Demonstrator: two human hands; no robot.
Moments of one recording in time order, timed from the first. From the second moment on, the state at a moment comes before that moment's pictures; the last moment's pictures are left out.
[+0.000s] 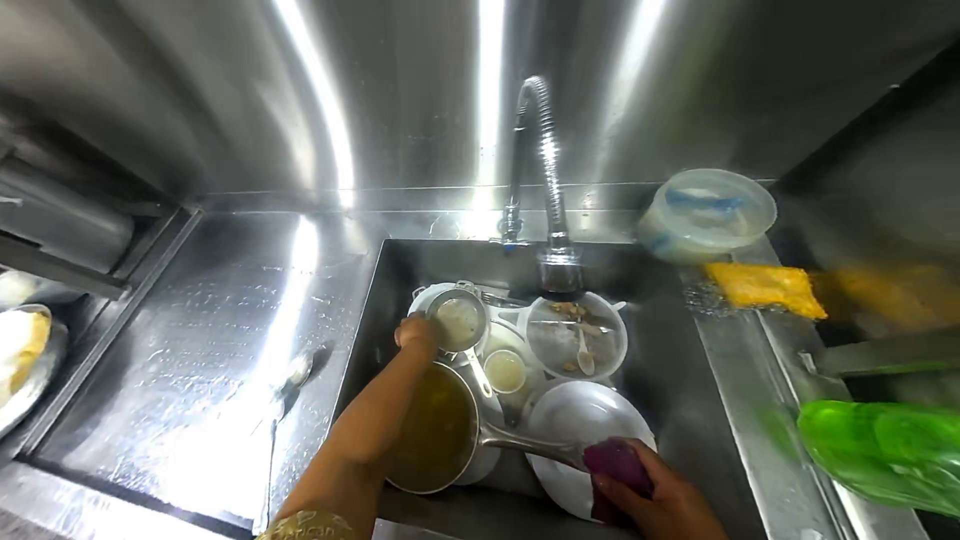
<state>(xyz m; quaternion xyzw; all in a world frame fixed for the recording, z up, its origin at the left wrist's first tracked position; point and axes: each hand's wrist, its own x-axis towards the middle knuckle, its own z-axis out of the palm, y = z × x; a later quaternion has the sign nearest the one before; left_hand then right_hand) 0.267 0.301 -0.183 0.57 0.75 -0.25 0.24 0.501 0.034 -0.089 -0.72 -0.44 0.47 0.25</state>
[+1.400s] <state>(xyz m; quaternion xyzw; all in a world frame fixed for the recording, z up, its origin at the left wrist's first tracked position) 0.273 0.133 -0.029 0.66 0.61 -0.01 0.44 0.408 0.131 -0.088 -0.61 -0.53 0.24 0.53</state>
